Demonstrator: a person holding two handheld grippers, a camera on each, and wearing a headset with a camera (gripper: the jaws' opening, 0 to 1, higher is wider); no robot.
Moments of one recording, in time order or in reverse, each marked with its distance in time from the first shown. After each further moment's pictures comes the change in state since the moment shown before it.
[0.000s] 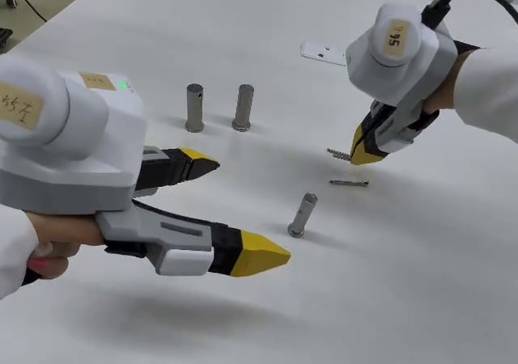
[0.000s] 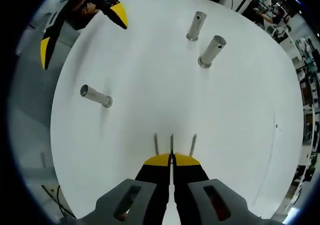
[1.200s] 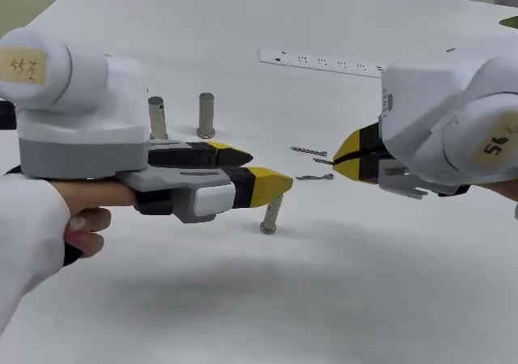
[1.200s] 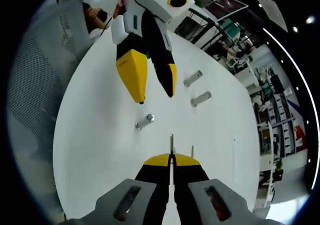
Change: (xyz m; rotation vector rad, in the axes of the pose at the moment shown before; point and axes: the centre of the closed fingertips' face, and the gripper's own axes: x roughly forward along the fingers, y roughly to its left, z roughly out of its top) left arm 0.034 -0.019 0.045 -0.121 -0.095 -0.099; right arm -0.067 0.074 0.034 -0.052 -0.196 -0.431
